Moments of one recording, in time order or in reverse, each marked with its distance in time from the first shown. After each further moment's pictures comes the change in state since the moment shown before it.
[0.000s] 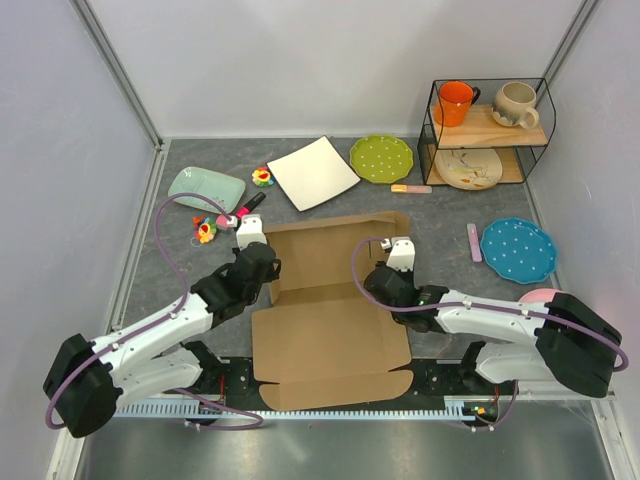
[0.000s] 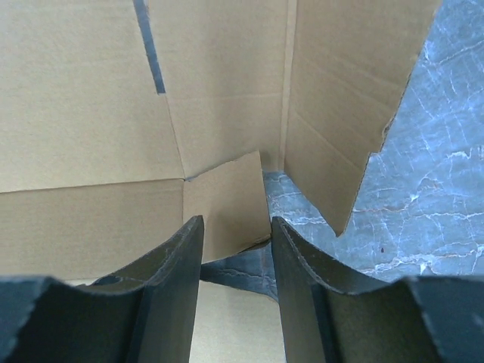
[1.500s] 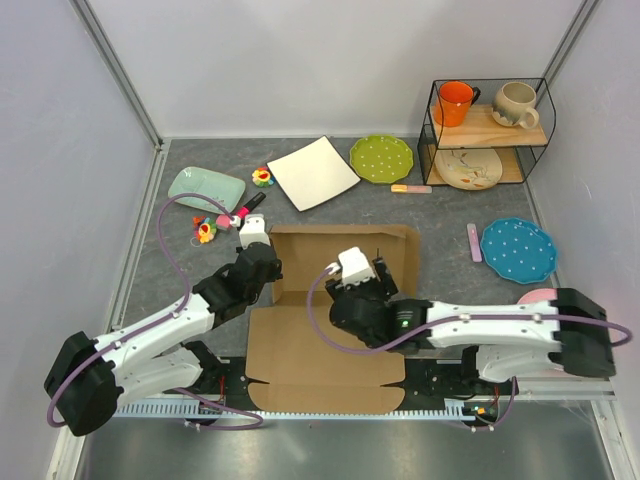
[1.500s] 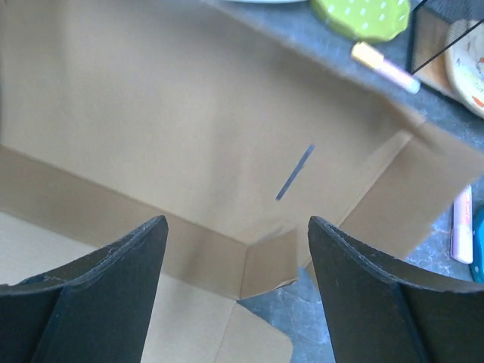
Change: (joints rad) left arm -0.002 0.015 -0.014 0.068 0.037 0.008; right arm 0.385 0.095 0.277 -0.119 0.332 -0.306
